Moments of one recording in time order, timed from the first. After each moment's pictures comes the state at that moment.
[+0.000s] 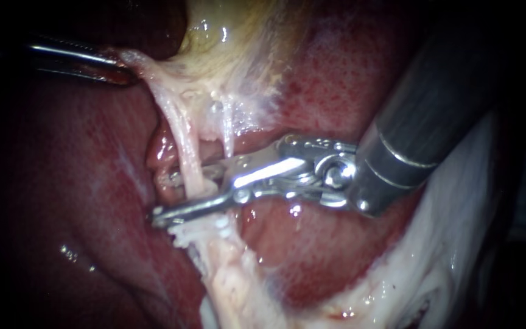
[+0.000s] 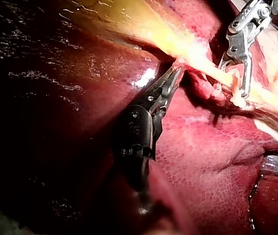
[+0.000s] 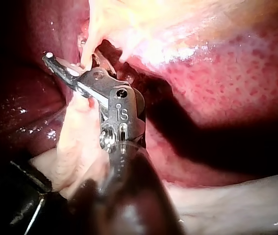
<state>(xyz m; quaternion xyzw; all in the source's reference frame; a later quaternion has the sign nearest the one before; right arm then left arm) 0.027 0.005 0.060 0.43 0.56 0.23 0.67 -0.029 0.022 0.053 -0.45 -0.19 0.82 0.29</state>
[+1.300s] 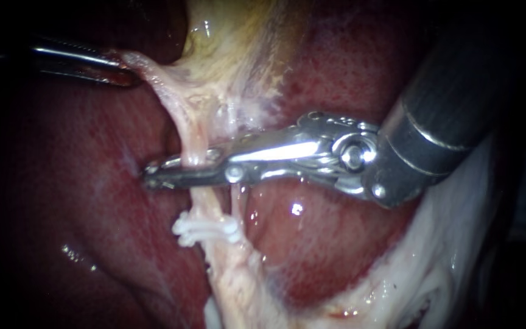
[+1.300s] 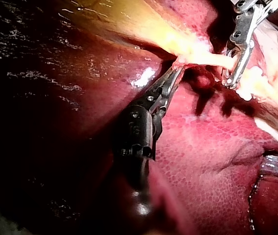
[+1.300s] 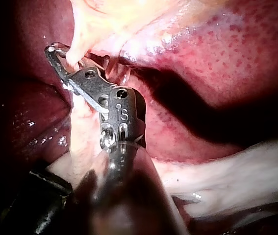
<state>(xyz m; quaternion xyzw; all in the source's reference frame) 0.025 0.006 0.057 0.46 0.53 0.28 0.65 -0.029 0.022 0.053 -0.45 -0.20 0.82 0.29</state>
